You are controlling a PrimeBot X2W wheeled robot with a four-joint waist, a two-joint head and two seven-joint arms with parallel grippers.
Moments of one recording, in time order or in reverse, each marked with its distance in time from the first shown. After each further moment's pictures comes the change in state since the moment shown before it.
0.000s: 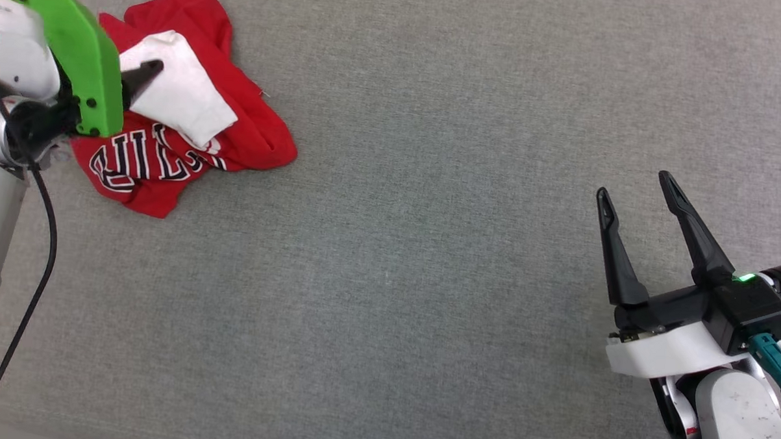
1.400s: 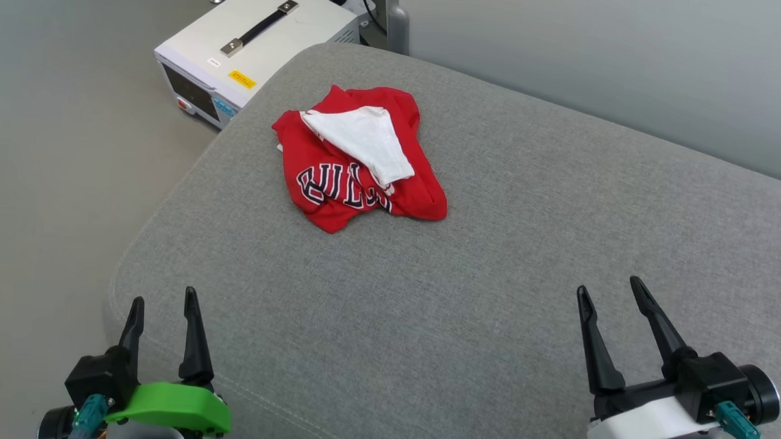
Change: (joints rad) left arm 1.037 -0.565 0.570 -0.395 0.608 0.116 -0.979; right arm 0.198 0.065 -0.017 0.075 0.036 0.000 0.001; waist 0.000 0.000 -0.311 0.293
